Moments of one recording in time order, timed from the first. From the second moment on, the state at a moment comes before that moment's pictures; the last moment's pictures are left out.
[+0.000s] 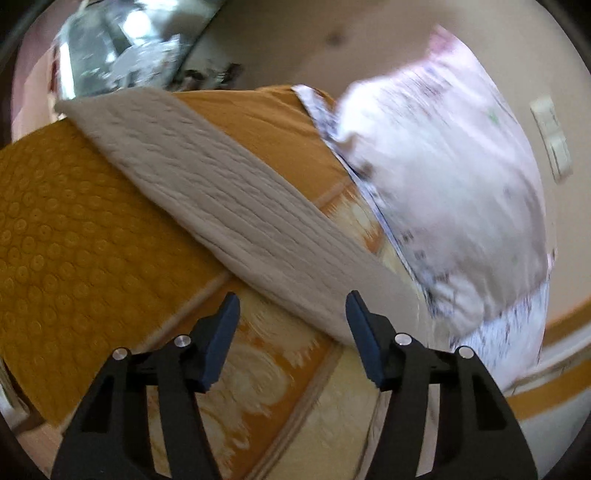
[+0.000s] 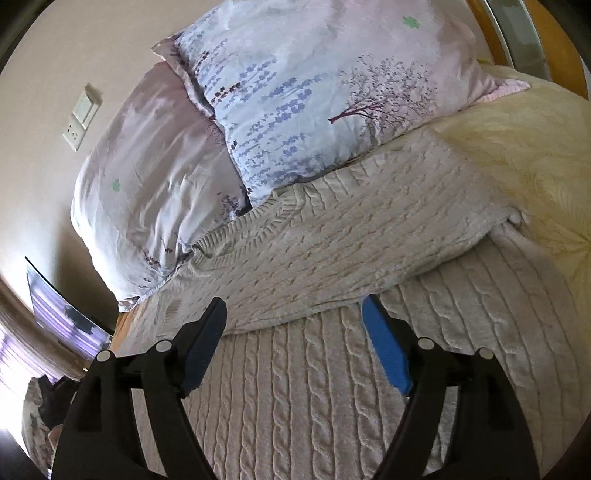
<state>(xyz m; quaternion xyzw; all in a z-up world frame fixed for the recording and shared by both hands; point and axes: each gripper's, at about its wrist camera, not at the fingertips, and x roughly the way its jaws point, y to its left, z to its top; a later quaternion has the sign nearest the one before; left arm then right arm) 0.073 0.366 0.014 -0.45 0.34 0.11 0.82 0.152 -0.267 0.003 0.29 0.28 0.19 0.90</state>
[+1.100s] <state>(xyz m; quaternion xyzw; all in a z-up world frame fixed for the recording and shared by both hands) 0.207 0.136 0.097 -0.38 0.34 -0.17 0.84 0.146 -0.267 0.005 0.30 0.28 0.22 0.89</state>
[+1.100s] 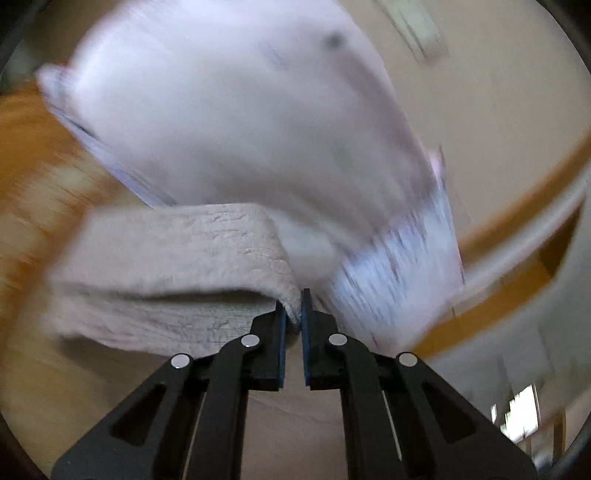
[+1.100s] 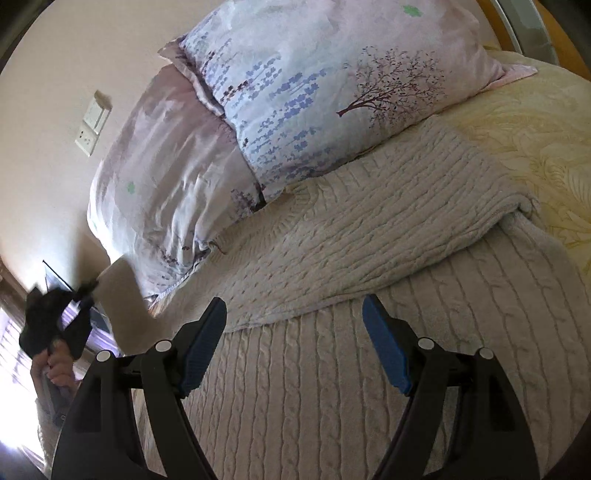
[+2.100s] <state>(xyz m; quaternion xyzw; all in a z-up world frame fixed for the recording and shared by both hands) 0.176 0.175 0.007 -0.31 0.43 -0.12 0.84 0.177 -0.003 0.062 -0.17 0.28 0.39 0.86</state>
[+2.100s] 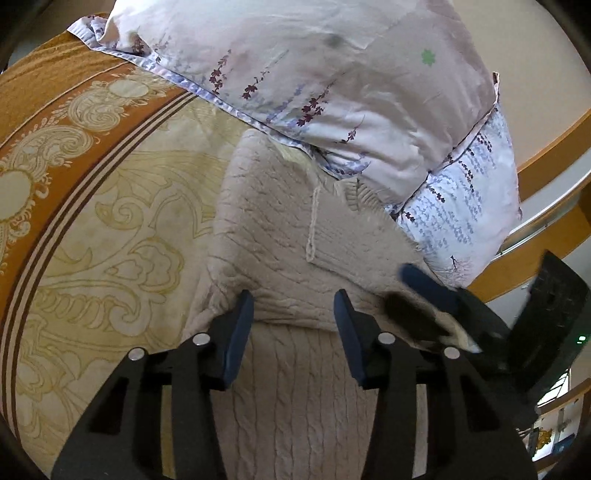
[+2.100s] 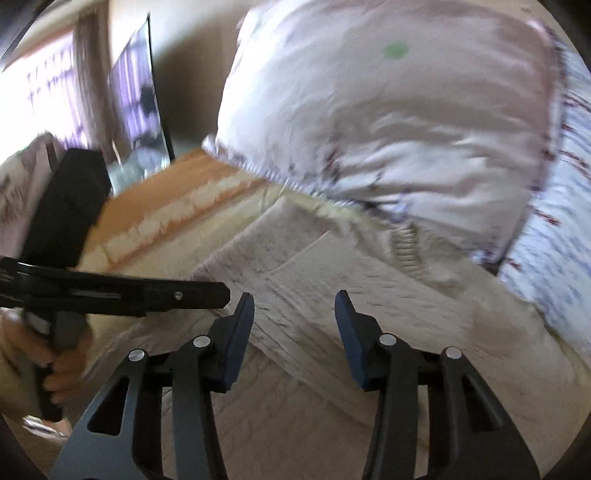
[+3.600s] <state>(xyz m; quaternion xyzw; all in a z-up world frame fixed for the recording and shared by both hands) 0.168 0.167 0.009 -0.30 0.42 -0.15 0.84 0.208 -0.317 0.001 0.32 0.37 0.15 0.86</state>
